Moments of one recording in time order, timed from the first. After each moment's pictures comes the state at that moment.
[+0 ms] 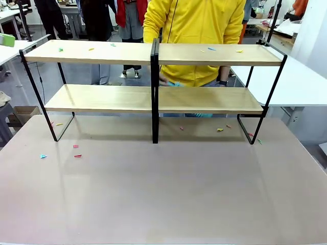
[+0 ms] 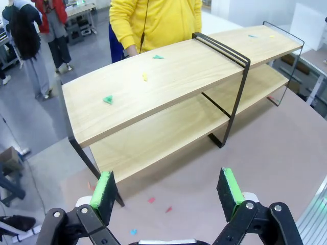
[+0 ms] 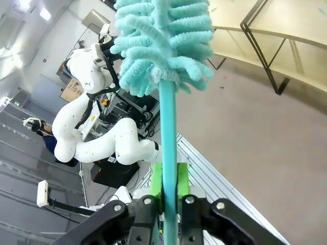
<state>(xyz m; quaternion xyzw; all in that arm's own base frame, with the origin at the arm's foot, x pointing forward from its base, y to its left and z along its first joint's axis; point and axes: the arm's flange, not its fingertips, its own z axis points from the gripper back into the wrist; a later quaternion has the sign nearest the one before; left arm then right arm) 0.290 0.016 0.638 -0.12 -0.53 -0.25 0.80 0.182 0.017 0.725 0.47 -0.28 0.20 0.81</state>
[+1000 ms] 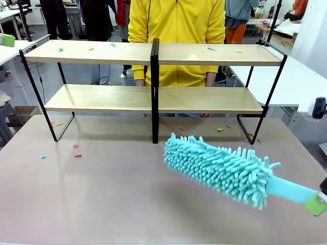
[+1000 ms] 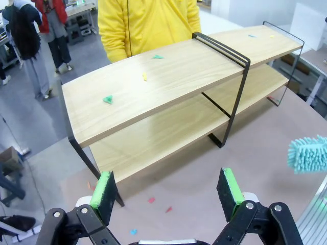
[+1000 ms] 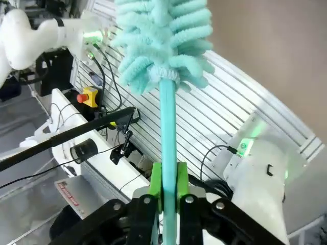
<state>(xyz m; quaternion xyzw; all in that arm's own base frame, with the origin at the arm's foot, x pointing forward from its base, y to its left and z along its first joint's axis) 0.290 0.016 0.638 -0.13 -0.53 -0.25 0.80 0.144 0.088 0.537 0.25 0.04 0.23 0.94</state>
